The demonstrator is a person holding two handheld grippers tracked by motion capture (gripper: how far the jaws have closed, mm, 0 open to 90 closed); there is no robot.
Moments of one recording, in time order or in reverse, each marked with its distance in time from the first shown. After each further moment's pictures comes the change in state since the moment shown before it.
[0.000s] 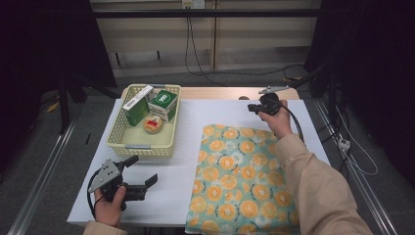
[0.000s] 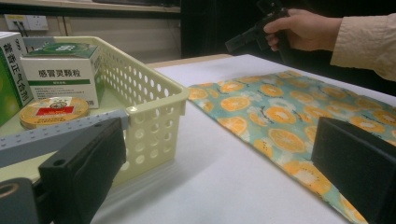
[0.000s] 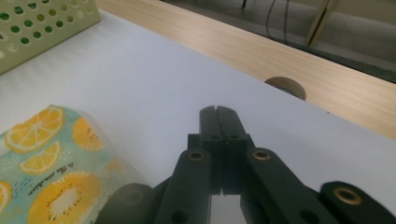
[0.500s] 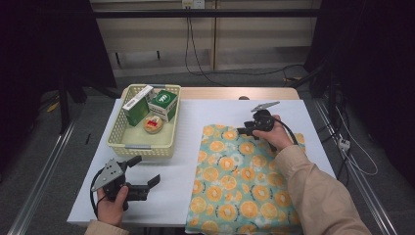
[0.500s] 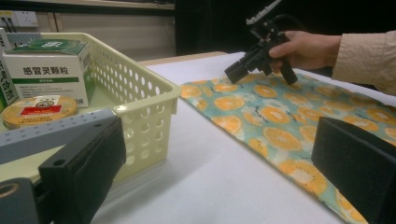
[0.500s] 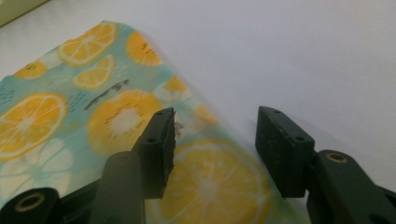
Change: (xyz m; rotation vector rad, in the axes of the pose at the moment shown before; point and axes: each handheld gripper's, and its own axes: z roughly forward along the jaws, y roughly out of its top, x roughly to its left) left arm -0.003 0.000 0.006 0.004 -0.025 -0.001; right arm 0.026 -0.047 0.015 0.137 0.186 -0.023
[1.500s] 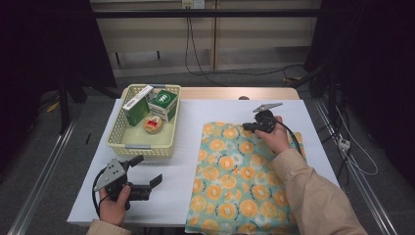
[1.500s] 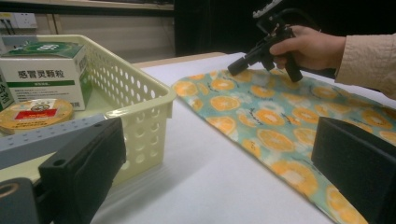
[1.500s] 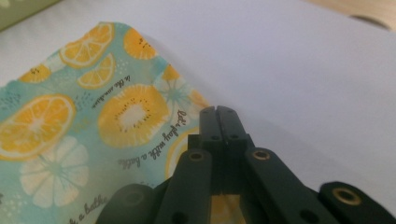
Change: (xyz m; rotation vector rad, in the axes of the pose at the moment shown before) left arm -0.004 0.002 0.003 0.007 0.004 0.012; right arm 0.010 0.003 -0.015 -0.045 -0.103 0.005
